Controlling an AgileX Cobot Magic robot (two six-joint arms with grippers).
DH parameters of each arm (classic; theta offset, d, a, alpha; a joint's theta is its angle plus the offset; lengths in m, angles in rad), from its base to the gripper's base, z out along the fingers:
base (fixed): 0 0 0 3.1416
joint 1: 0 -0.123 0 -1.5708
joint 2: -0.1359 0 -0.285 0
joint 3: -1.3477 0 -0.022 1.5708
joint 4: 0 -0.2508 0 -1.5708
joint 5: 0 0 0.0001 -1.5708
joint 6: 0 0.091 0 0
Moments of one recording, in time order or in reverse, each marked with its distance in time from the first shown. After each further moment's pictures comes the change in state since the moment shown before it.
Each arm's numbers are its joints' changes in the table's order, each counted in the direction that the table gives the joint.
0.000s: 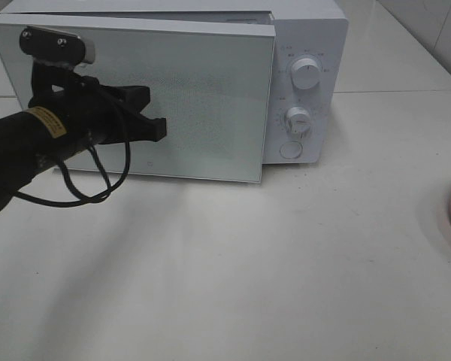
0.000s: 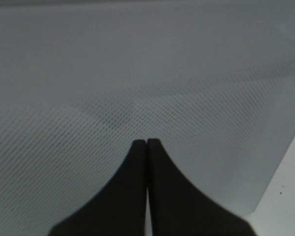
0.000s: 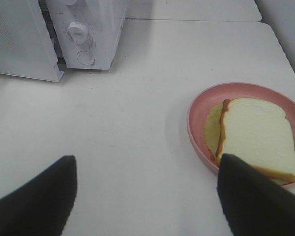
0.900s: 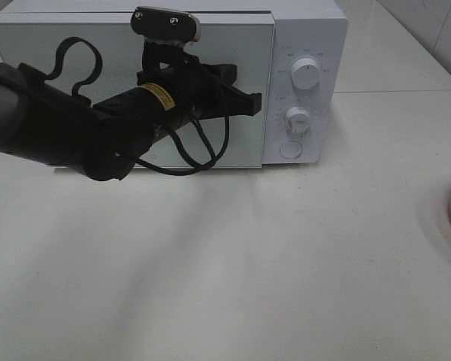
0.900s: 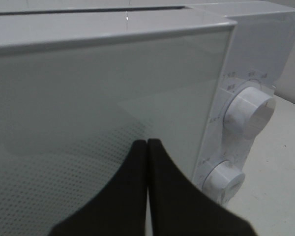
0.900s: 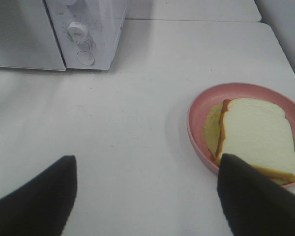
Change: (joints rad) left arm 0.159 -0.221 0.370 0.125 -0.087 0.053; right arm 0.000 0.000 0.000 0.000 0.000 0.000
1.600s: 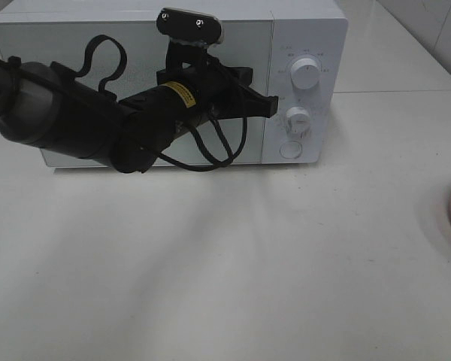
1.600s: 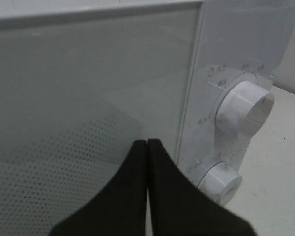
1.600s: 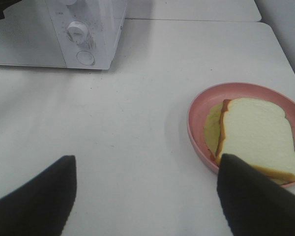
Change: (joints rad) left arm 0.013 -0.063 0.098 0.004 -0.065 0.031; right arm 0.000 0.000 0.000 0.000 0.000 0.000
